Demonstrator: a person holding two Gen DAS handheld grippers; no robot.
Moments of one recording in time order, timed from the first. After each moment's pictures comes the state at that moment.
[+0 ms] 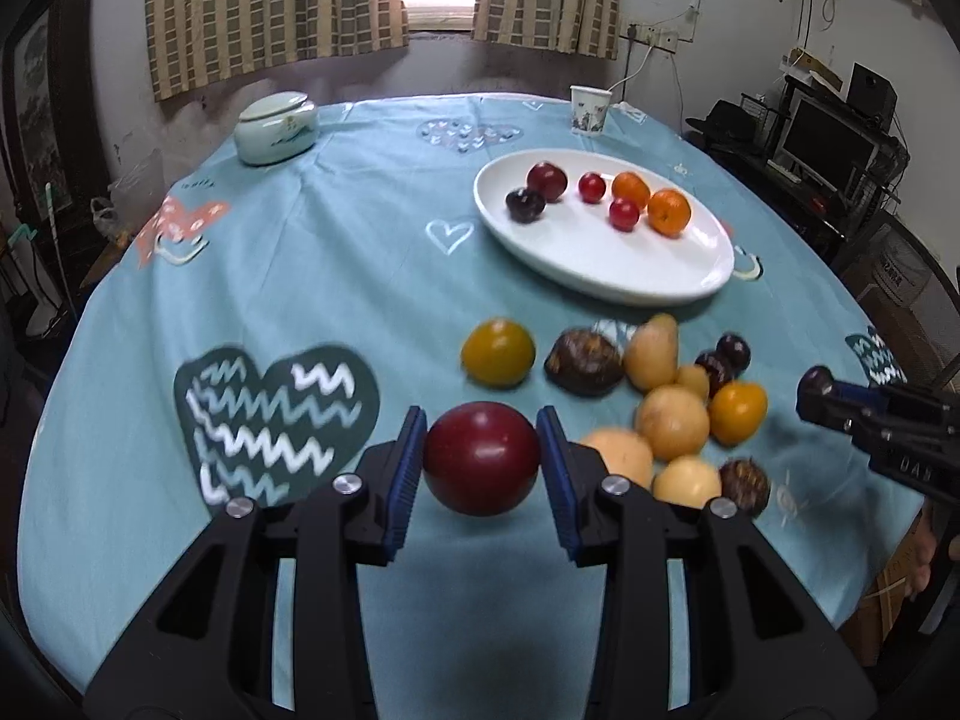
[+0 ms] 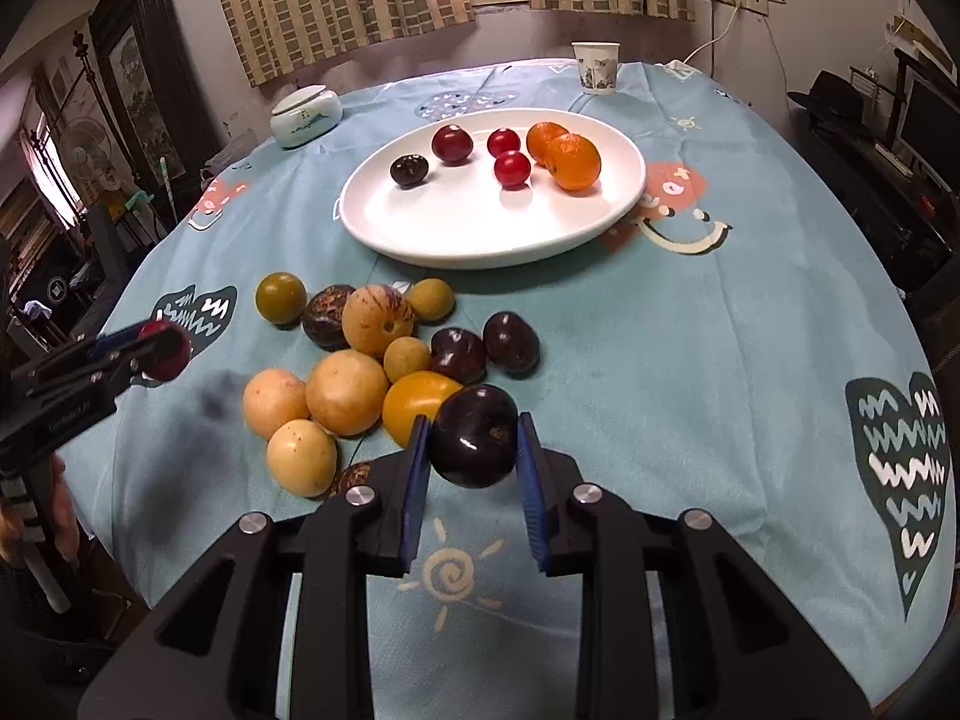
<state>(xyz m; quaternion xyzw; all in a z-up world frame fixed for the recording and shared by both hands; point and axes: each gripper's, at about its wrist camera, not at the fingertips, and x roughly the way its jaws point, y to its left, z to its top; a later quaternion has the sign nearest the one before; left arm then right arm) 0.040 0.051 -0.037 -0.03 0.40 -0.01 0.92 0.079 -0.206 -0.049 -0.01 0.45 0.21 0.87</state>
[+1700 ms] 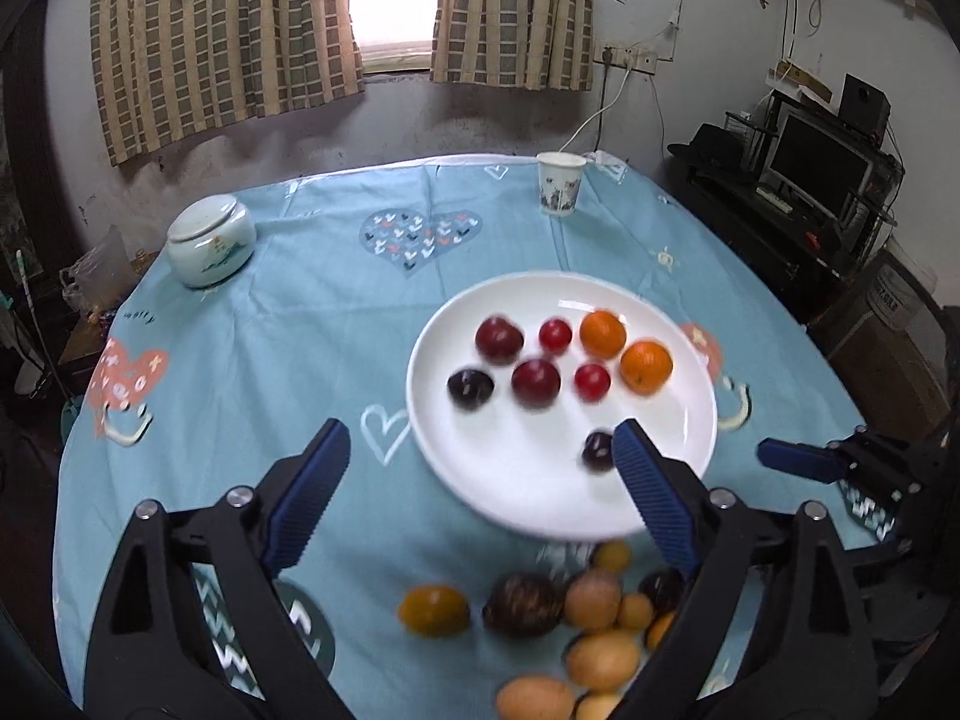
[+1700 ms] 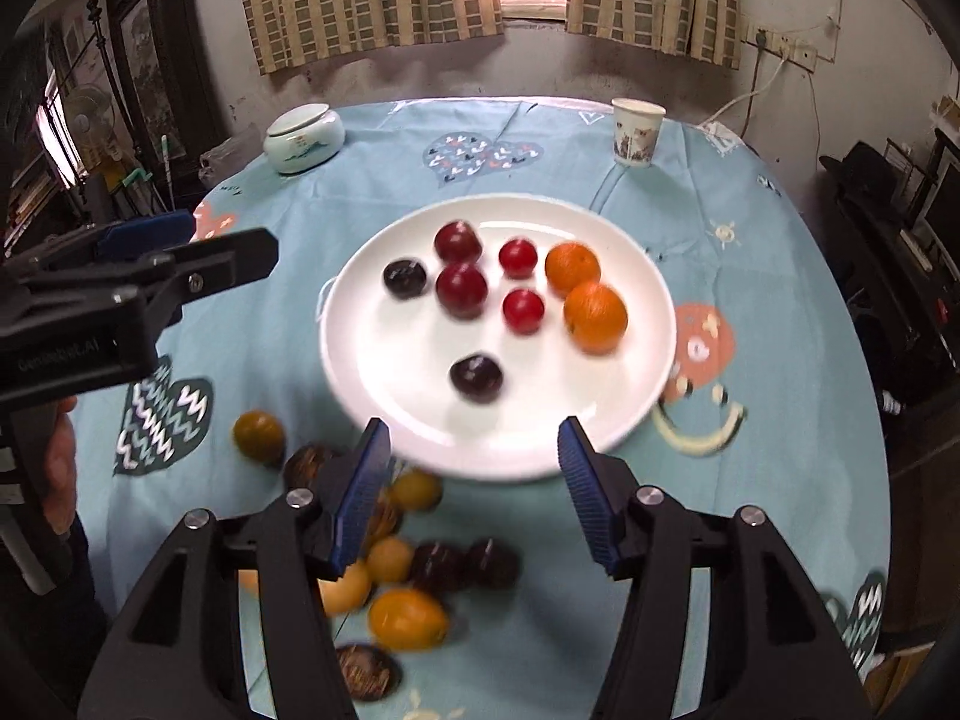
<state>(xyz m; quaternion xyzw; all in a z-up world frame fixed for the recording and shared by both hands) 0.160 0.018 0.027 0.00 0.38 -0.03 0.92 0.167 -0.167 0.001 -0.06 0.45 0.22 0.86</state>
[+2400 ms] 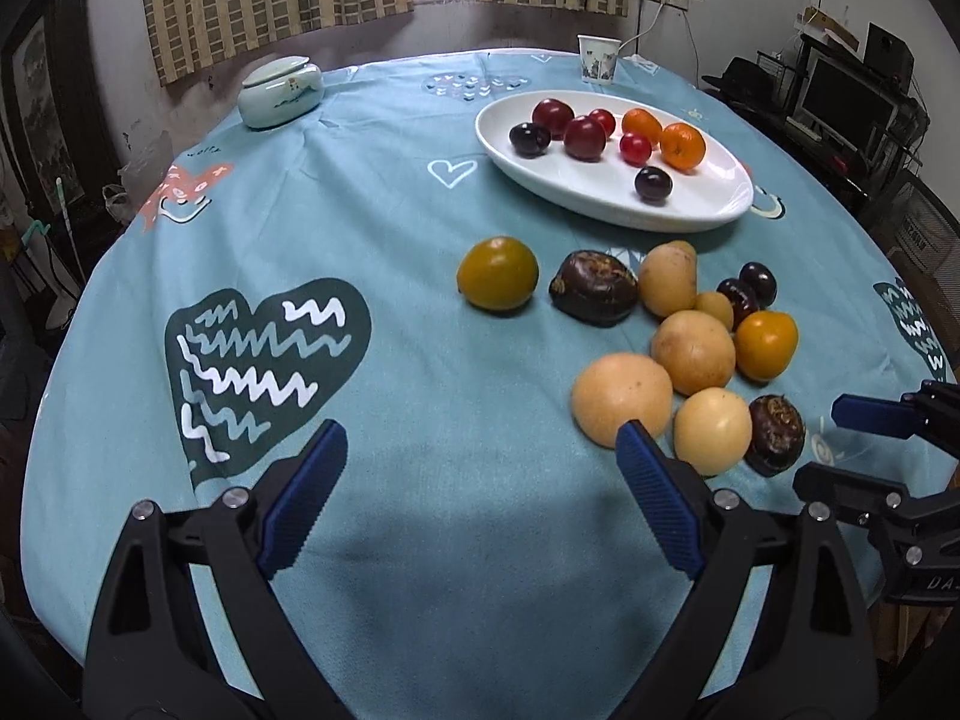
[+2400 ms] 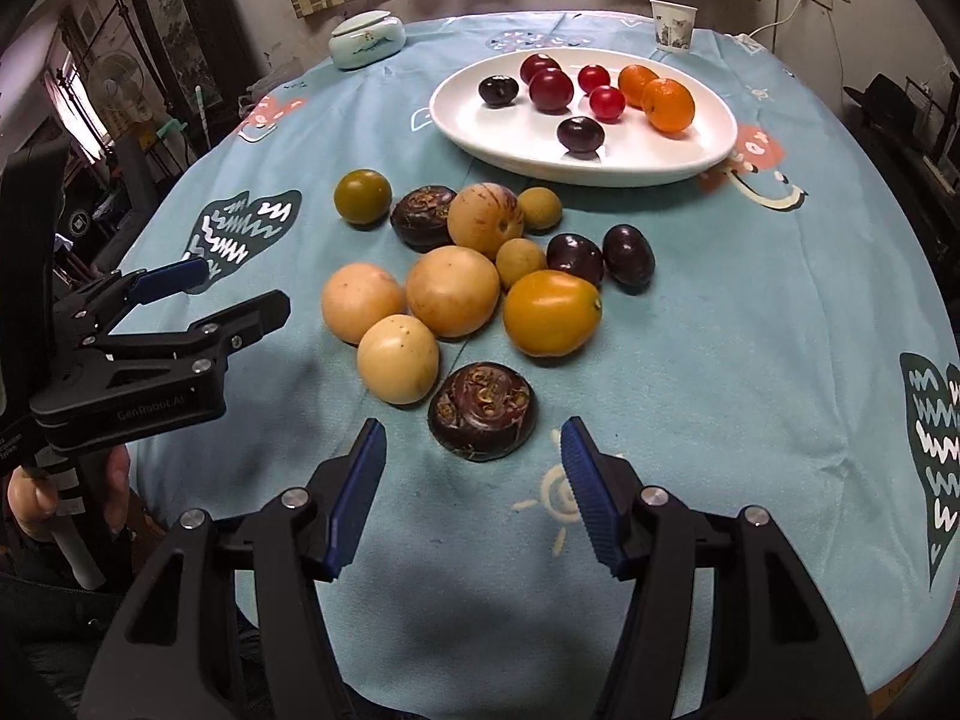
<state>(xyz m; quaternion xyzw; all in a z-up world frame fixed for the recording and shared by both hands) 0.024 0.039 -0.074 0.00 0.44 0.02 0.90 0.045 -0.164 -0.066 -0.06 0.50 0.25 0.83</state>
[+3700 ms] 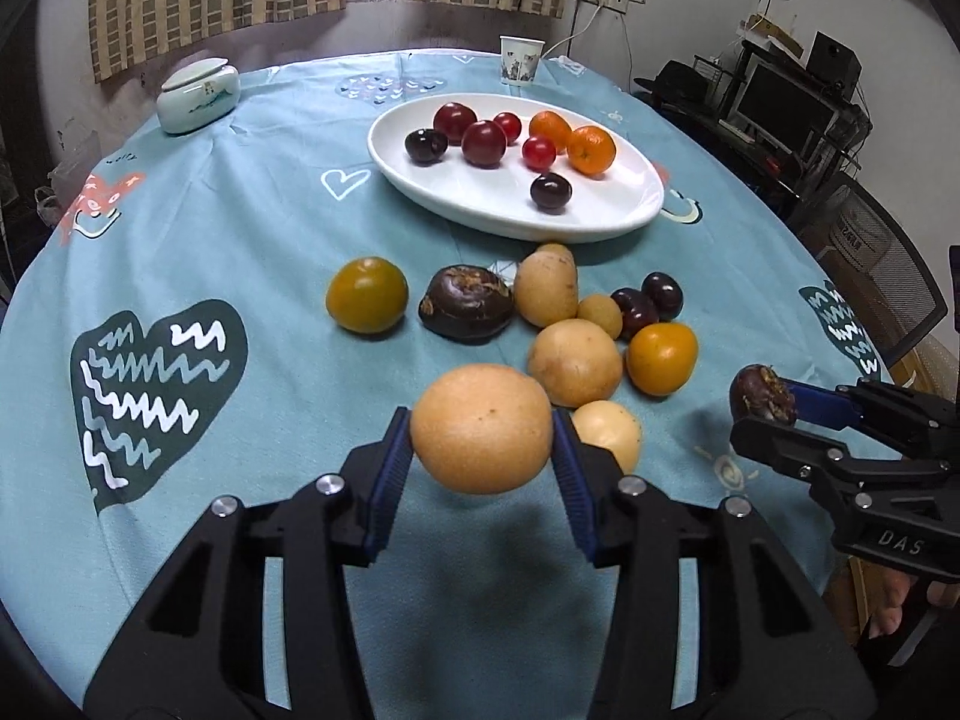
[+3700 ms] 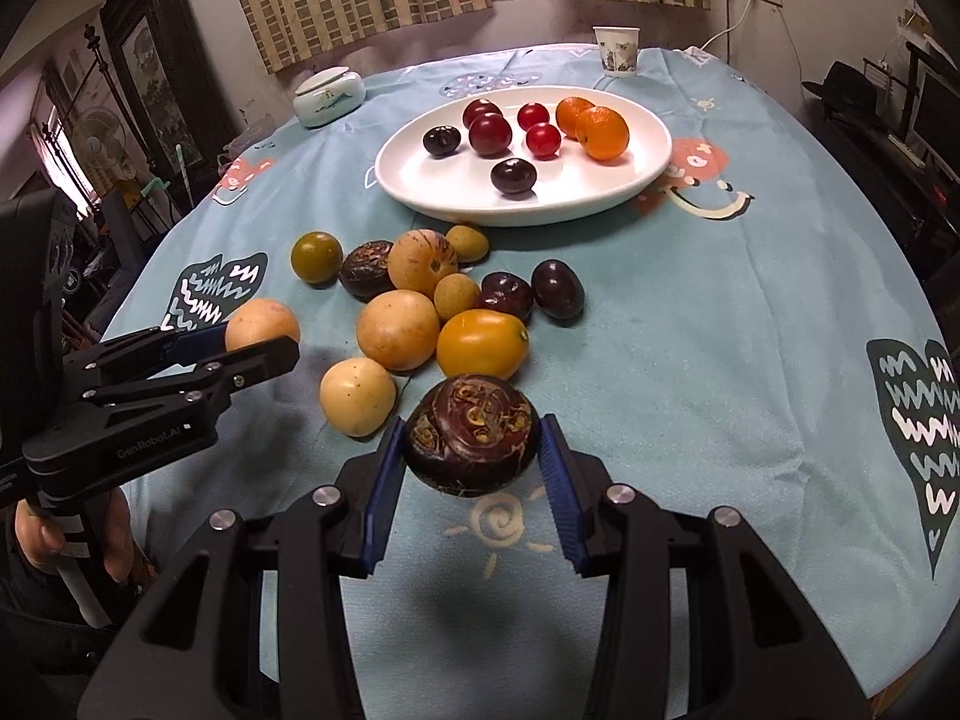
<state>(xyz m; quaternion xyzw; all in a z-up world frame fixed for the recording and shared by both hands) 0.035 0.007 -0.068 -0.04 0.44 -0.07 0.90 0.053 -0.197 -0.059 -0.01 0.46 0.23 0.86</state>
